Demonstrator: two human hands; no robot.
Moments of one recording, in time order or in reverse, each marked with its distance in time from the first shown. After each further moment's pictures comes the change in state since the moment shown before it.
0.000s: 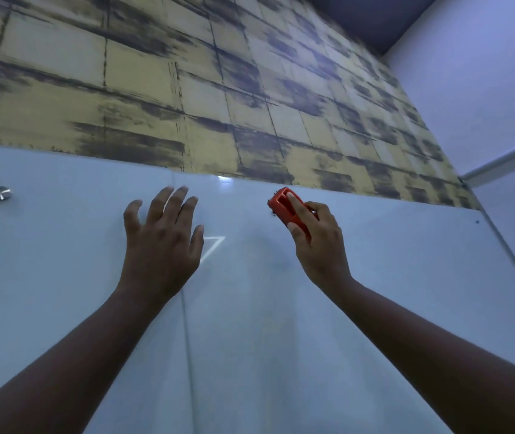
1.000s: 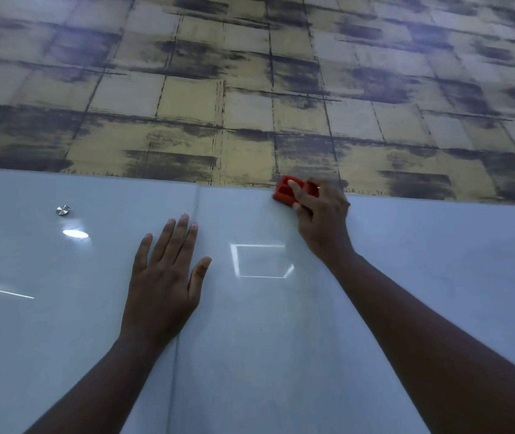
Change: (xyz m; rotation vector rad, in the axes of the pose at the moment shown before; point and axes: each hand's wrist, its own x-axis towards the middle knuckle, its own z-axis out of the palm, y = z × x) left_hand -0.041 0.013 0.005 0.262 -0.069 -0.152; right_hand 0.090 0.028 0.085 0.329 0.014 -0.146
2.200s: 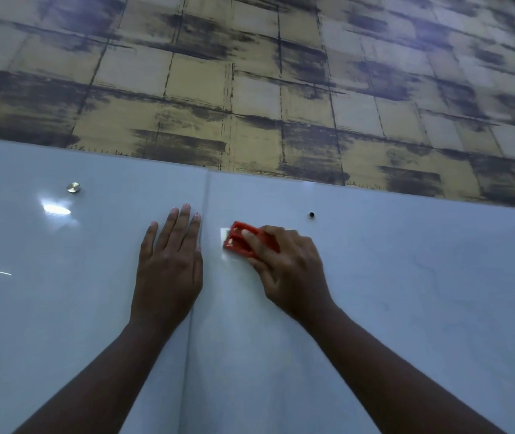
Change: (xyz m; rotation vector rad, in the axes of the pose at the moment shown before) left_hand -0.013 -0.004 -0.003 -0.103 0.027 -0.038; right_hand -0.098 -0.080 -0.011 -0.160 -0.083 -0.345
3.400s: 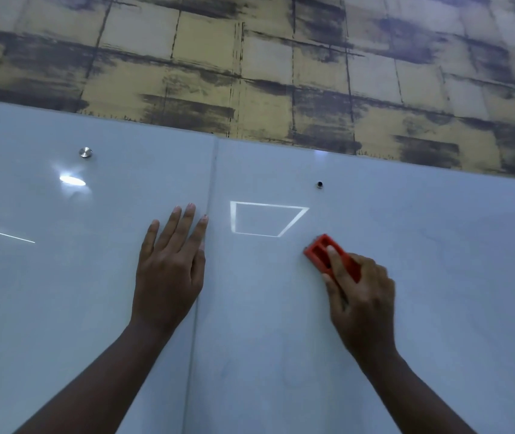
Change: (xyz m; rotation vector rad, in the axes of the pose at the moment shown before) left_hand -0.055 0.009 -0.024 -0.028 0.010 -0.003; right_hand -0.123 0.022 -0.047 -0.122 0.005 0.359
